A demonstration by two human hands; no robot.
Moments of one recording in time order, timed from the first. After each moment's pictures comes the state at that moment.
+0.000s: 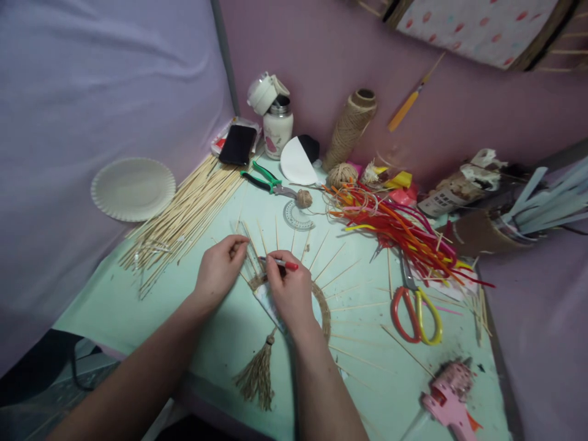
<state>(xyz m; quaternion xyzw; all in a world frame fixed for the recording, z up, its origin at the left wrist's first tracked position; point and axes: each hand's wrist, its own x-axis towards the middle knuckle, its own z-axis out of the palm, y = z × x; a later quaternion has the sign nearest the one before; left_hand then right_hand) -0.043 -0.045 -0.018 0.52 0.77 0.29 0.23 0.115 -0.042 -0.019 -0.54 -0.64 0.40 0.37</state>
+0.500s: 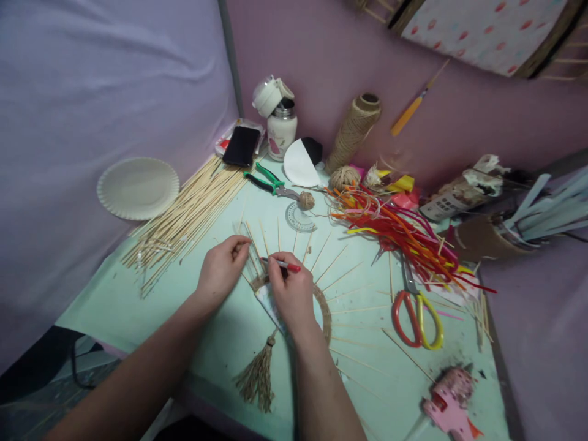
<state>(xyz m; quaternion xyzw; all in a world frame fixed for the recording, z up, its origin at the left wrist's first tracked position) -0.043 -0.045 -0.017 0.52 0.77 0.28 0.23 0.115 -0.041 -0.018 -0.54 -0.64 0.40 0.38</state>
